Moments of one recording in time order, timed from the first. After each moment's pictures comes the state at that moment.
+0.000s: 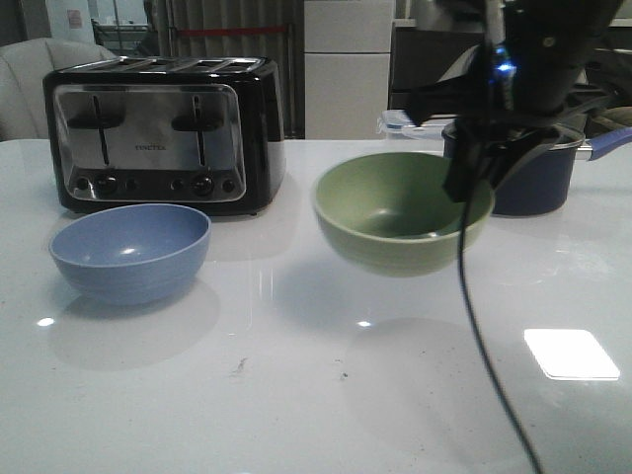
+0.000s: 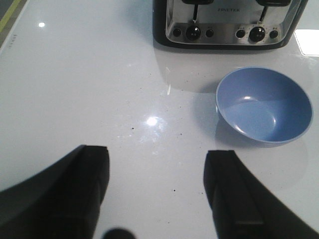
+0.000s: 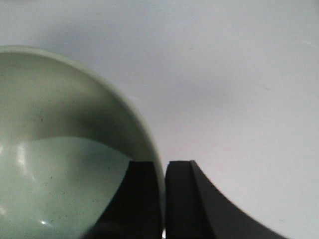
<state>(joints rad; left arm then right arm) -0.04 0.69 -0.68 0.04 0.67 -0.03 0.35 1.74 -1.29 0.11 0.74 -0.02</state>
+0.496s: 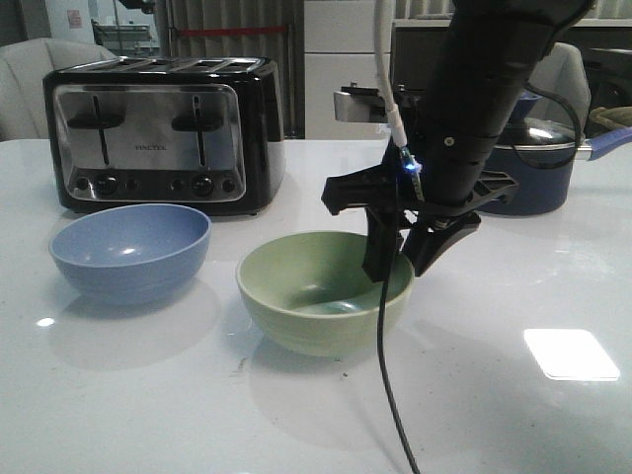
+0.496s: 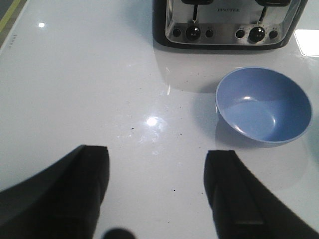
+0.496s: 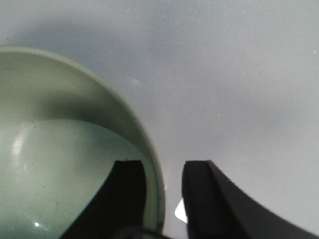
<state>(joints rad) -0.04 0.69 -0.68 0.04 0.67 -0.03 0.44 1.89 -1.29 0.19 0.65 -0.03</state>
